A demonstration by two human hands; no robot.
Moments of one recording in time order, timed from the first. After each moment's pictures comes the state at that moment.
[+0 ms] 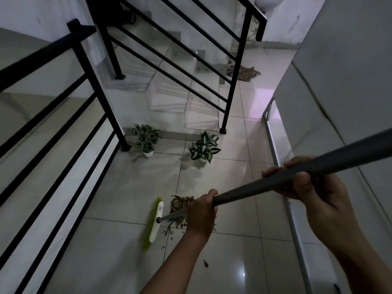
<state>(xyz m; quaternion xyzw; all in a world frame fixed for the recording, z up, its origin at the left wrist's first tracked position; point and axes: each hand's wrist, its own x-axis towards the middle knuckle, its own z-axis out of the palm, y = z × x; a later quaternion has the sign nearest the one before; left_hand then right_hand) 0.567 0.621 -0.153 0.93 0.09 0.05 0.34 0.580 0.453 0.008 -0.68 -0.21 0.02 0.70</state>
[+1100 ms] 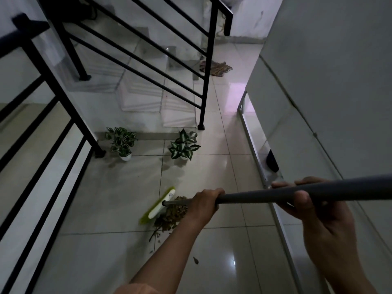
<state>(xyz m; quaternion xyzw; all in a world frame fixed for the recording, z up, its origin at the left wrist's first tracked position) 0.603 0.599 -0.152 0.94 -0.07 -0.09 0.31 0.539 0.427 -0.009 -0.71 -0.06 -0.05 0.70</state>
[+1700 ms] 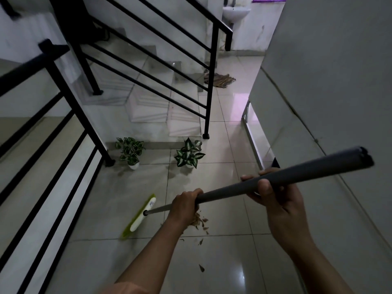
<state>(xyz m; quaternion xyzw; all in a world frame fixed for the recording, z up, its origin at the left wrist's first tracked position) 0.578 0.636 -0.136 0.96 0.01 -0.05 0.27 0.542 0.452 -0.013 -0.67 -0.13 -0.04 0.73</state>
